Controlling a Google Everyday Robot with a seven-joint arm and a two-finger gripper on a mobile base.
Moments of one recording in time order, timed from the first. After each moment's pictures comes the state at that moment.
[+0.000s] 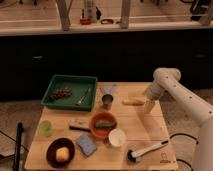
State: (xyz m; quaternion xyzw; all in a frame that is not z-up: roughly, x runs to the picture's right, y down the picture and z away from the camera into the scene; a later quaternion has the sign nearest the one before) arm 0.264 0.098 0.894 -0.31 -0.09 0.08 0.94
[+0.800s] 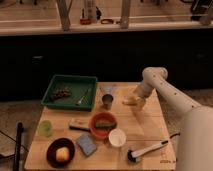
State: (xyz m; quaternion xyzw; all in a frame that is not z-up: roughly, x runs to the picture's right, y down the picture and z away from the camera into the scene) arm 0.221 0.092 0.939 -0.32 -0.11 0.03 0.94
